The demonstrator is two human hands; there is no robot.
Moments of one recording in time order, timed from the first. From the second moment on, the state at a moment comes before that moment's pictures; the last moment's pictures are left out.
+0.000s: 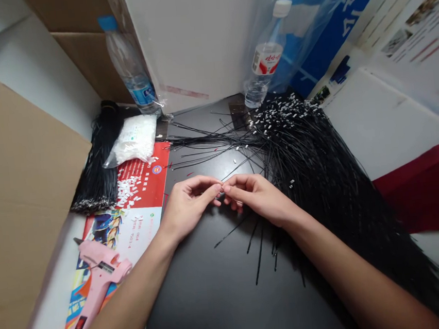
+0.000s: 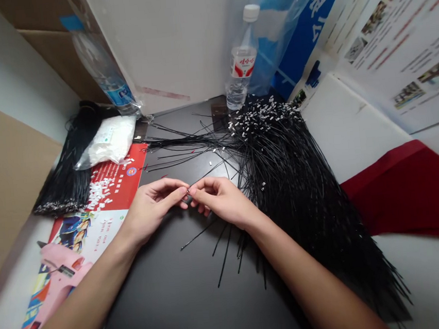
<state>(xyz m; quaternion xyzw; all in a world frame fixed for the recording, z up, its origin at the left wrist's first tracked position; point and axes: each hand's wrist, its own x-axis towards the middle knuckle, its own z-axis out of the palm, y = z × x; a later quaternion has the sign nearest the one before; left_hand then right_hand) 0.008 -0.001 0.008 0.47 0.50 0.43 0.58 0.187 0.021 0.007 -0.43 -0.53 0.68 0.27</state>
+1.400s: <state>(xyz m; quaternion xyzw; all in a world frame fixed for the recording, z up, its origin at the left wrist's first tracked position) 0.005 -0.001 0.003 0.40 0.41 0.40 0.71 0.202 0.021 0.030 -0.44 -0.70 0.50 0.26</state>
